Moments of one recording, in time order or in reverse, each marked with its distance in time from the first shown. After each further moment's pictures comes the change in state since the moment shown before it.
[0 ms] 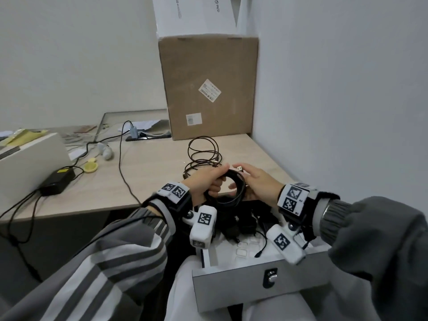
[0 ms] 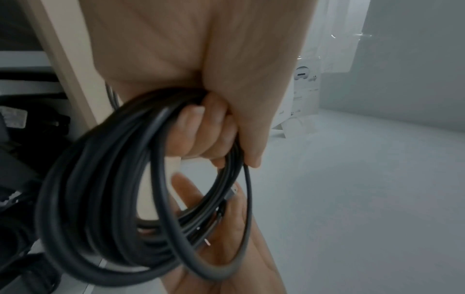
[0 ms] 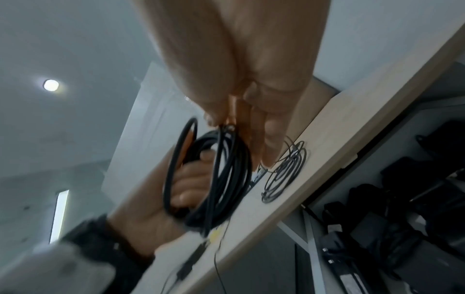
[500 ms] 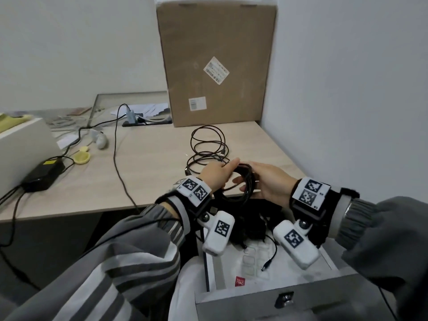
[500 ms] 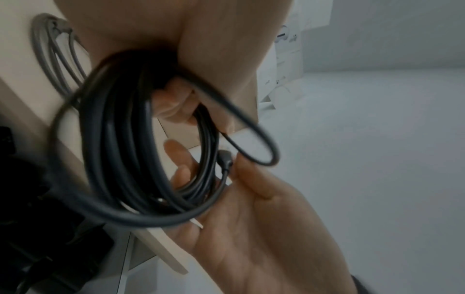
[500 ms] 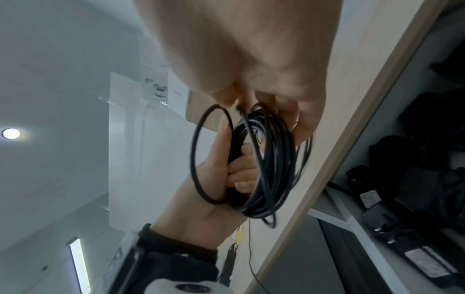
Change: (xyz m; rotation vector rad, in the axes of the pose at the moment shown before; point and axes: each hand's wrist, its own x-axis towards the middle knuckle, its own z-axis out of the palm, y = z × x) left_hand 0.073 -0.008 -0.018 0.536 0.278 0.042; right_hand 0.060 0.005 -0.006 0.178 0.003 0.227
